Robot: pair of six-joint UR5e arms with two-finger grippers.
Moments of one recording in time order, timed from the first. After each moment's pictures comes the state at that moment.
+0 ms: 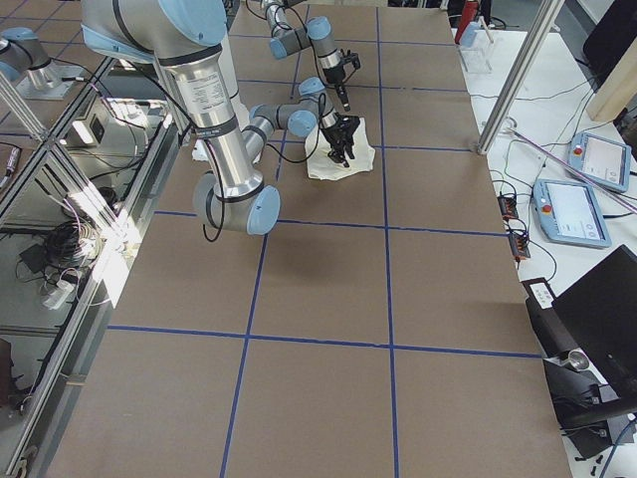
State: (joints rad) left arm -0.45 -2.12 -1.81 -1.83 -1.54 -1.44; right arm 0.41 -1.01 1.73 -1.51 1.39 1.72
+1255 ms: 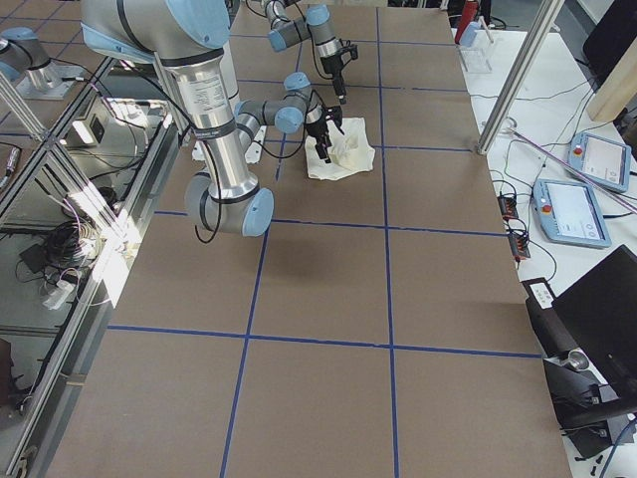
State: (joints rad) left arm -0.46 -2.10 -1.87 -1.87 -1.60 -1.35; right arm 0.31 -1.06 1.79 -1.52 1.40 1.32
